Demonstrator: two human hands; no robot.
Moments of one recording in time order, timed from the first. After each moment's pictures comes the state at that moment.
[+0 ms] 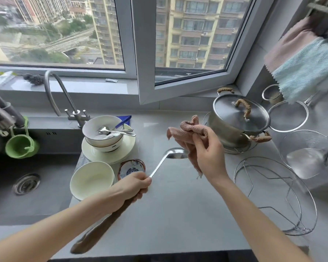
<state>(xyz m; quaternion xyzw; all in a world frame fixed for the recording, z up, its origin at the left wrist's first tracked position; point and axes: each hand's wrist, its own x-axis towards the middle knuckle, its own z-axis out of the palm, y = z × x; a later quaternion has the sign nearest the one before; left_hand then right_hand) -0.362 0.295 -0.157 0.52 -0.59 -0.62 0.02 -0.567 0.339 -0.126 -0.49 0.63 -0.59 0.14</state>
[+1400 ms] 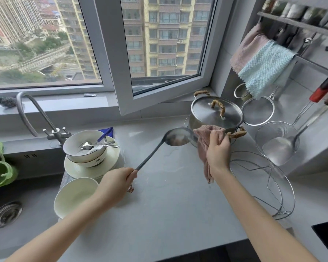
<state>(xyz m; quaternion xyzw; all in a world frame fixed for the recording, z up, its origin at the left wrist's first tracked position) -0.367 0.273 -0.156 0.44 -0.87 -0.20 0.10 -0.627 0.351 -0.133 -0.18 0.77 -0.61 0.10</state>
